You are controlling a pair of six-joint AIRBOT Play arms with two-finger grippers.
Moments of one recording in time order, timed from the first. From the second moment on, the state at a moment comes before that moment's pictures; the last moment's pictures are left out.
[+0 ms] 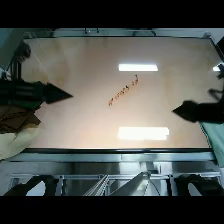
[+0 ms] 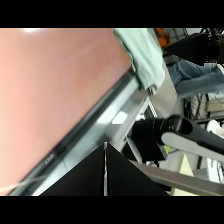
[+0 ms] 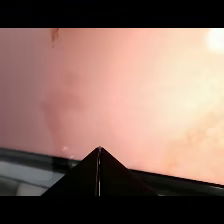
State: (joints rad) left arm 0.16 -1.08 1.00 0.42 -1.57 -0.98; right arm 0.03 -0.69 0.84 -1.06 1.25 1.64
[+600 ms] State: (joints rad) left arm 0.13 -0.80 0.76 0.45 -1.52 -0.99; right arm 0.19 -0.63 0.71 -1.05 1.18 1.65
